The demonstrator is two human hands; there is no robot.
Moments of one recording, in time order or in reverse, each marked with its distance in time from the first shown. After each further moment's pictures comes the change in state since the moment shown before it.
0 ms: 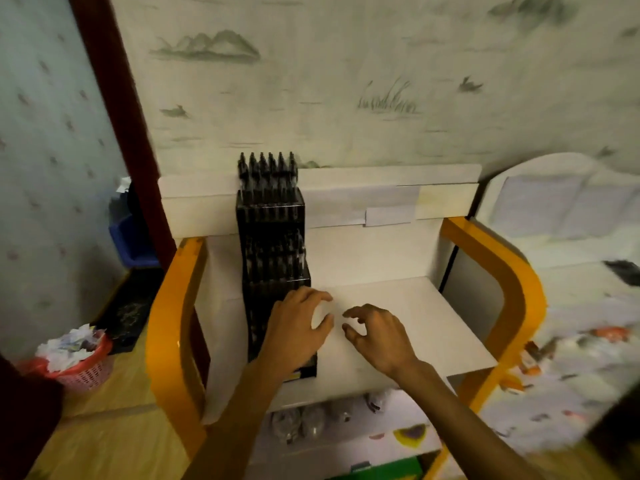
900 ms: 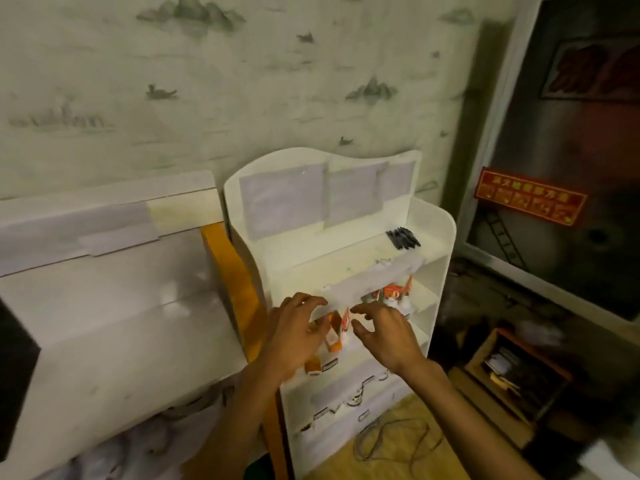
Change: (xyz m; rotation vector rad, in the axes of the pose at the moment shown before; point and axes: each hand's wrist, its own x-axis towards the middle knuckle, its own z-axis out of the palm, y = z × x) left_hand 0.067 0.452 0.284 -0.072 -0.240 0.208; right_hand -0.197 0.433 -0.279 -0.039 0.229 0.313
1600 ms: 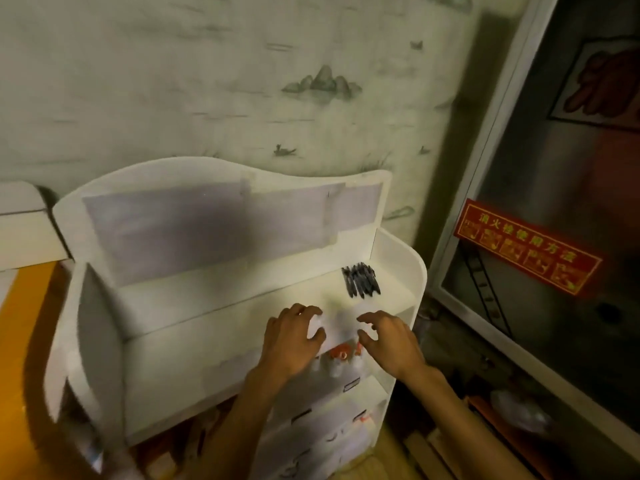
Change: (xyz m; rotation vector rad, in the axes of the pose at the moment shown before) left_hand 0.292 0.062 0.213 0.076 -0.053 -0.091; right_hand 0.230 0.278 -0.038 -0.092 -0.146 0.060
